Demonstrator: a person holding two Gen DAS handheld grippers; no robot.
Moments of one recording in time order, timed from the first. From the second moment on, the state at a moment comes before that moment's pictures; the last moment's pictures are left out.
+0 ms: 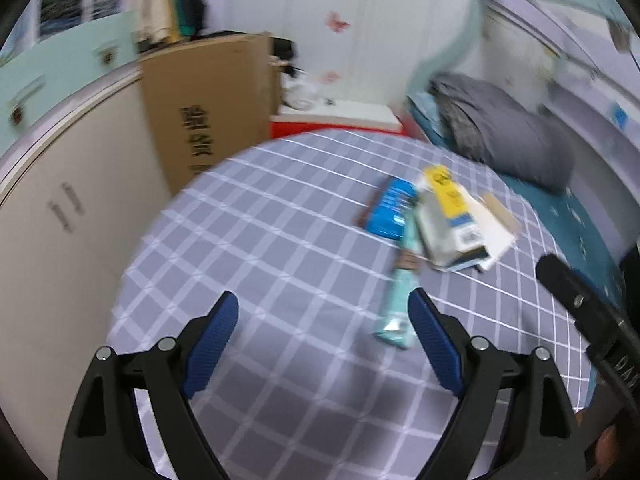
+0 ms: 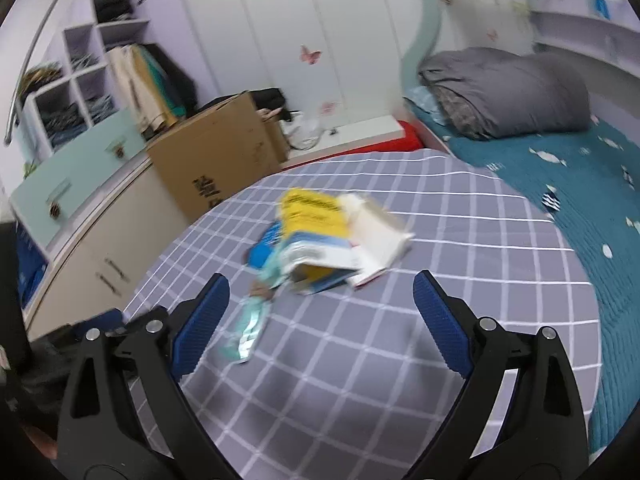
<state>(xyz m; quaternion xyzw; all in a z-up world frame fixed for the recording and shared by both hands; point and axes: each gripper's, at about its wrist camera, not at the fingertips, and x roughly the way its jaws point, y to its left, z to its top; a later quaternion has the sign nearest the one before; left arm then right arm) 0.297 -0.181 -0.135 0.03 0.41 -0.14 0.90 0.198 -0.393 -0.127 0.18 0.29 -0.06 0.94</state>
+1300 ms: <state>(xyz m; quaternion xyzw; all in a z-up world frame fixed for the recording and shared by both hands) 0.340 -0.123 -0.123 -0.02 0.38 -0.11 0.92 0.306 -0.400 -0.158 0.25 0.38 -0.01 0.89</state>
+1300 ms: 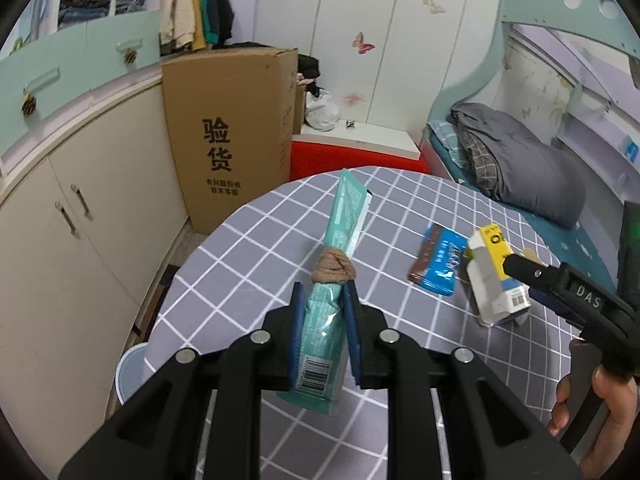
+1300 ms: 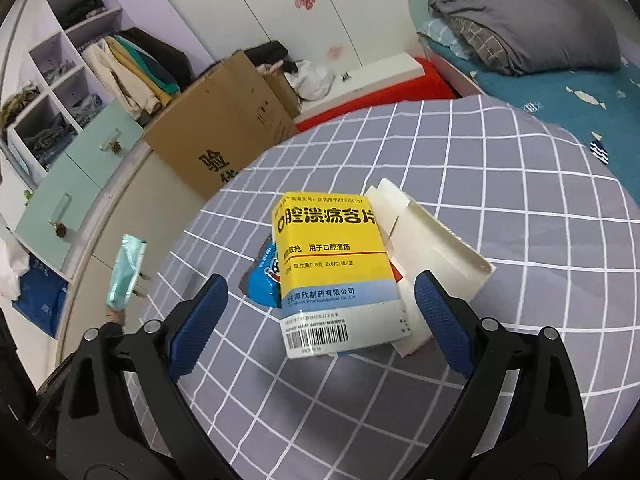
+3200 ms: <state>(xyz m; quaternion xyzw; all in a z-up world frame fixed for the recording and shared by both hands) 0.322 0.261 -0.226 -0.20 0.44 0.06 0.87 0.324 0.045 -0.202 0.08 0.44 0.23 0.87</state>
